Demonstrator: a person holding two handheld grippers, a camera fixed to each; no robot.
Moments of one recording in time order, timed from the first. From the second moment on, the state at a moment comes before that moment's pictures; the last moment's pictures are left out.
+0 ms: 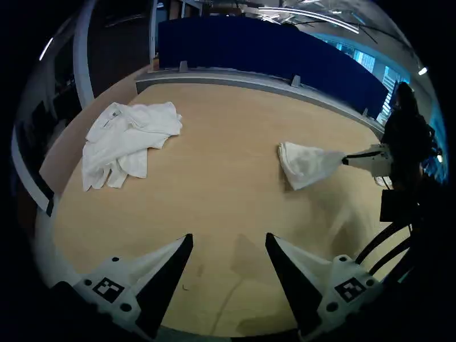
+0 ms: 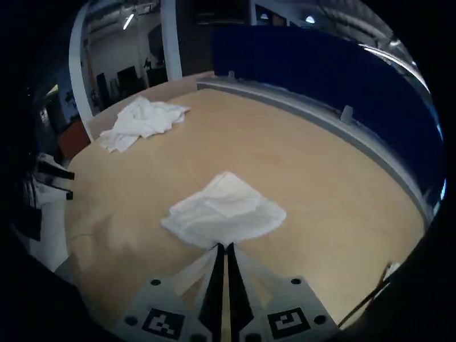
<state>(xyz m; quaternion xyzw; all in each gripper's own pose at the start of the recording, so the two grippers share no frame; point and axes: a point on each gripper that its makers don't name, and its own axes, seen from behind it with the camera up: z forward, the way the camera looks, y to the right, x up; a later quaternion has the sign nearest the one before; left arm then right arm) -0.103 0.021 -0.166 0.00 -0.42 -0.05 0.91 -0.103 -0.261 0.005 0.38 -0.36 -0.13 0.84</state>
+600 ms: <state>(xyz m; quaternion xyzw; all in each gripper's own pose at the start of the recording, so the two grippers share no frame) -0.091 0.040 -0.155 -0.02 -0.40 -0.04 0.91 0.014 -0.243 0.044 0.38 -0.29 -0.13 0.87</state>
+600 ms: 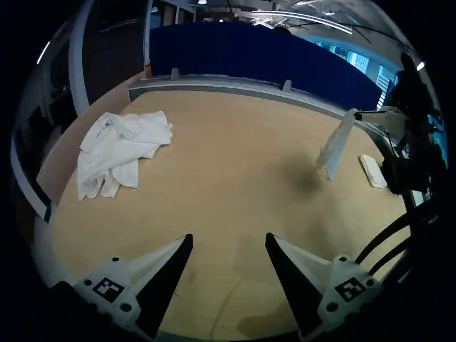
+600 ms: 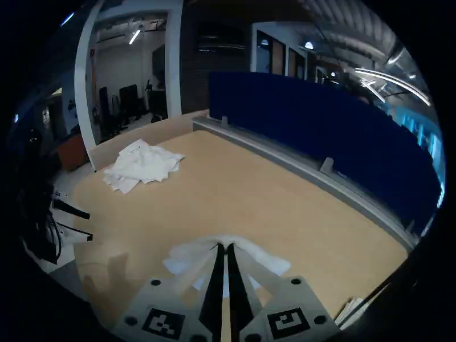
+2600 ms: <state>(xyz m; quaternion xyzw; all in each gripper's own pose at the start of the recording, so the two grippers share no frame) -0.094 0.067 -0.151 -0.03 -0.42 -0.02 0.91 0.014 0.086 0.204 0.19 -0.35 -0.14 0.91</state>
